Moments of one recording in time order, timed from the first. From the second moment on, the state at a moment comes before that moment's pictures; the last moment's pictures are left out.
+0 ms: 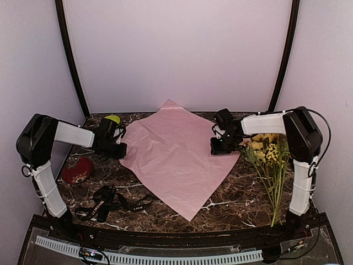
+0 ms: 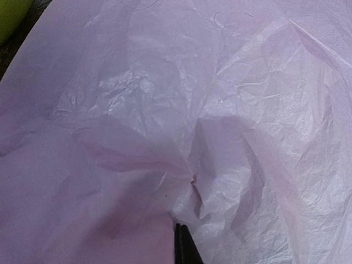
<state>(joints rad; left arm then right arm) -0.31 1.82 0.98 -0.12 0.06 -0.13 0.54 2.00 1.38 -0.52 -0.04 0.37</state>
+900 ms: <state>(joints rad) -0.28 1.61 1.14 -0.48 -0.13 -0.15 0.38 1.89 1.19 -0.50 0.15 0.28</state>
